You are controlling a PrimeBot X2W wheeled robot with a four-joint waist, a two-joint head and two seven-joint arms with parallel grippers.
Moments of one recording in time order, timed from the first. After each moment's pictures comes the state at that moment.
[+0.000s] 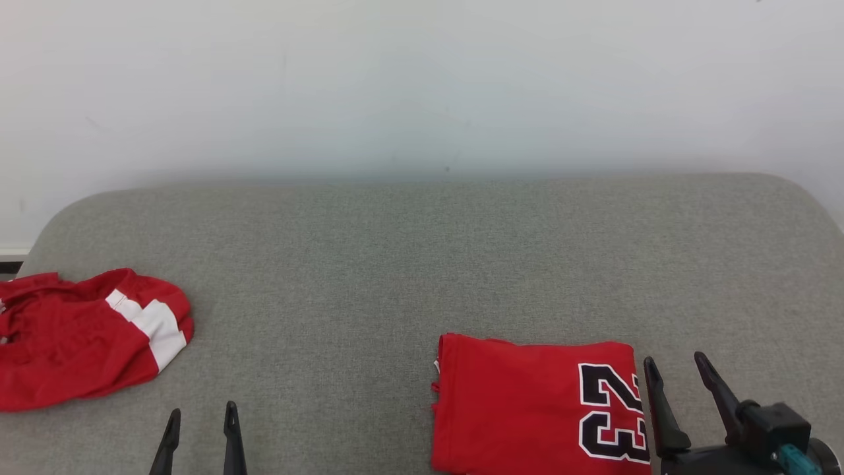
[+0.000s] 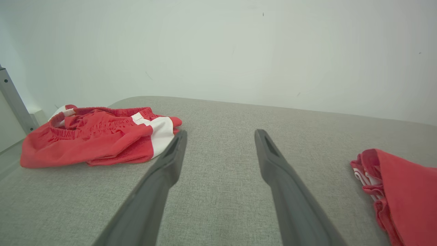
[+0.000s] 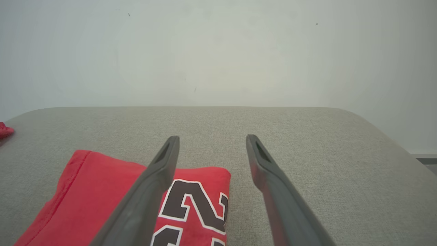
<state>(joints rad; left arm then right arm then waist) 0.08 0.05 0.01 0.15 -0.17 -0.04 -0.26 0.07 -0.16 -0.07 0.06 0.14 0.13 -0.08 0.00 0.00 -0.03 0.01</state>
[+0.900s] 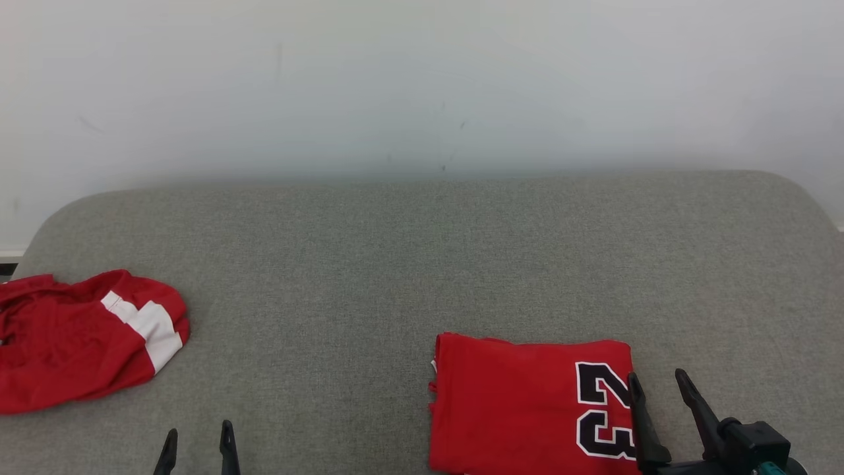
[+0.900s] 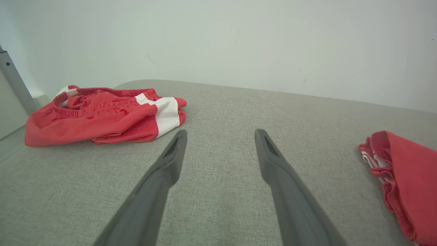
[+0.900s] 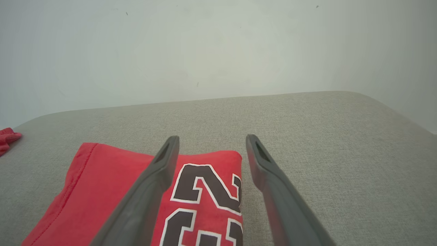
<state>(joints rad) 0.10 0.05 0.03 0.19 -0.18 -0.04 -0.26 0.07 -0.12 -0.04 0.19 0.17 0.13 -0.19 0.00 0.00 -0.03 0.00</state>
